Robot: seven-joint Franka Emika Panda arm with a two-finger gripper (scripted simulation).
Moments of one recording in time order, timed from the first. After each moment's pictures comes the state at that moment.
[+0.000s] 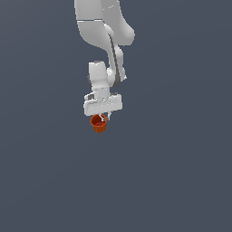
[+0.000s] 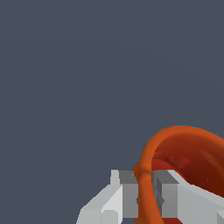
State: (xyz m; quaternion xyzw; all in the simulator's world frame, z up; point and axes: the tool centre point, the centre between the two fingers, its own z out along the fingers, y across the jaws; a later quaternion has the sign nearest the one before) arm -0.072 -0.055 0.108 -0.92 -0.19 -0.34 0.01
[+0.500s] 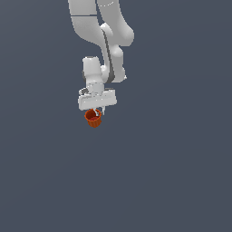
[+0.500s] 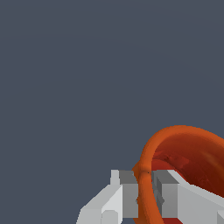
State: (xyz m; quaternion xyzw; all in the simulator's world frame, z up) arm -0.101 -0.086 0.117 -0.92 -0.19 -0.34 0.00
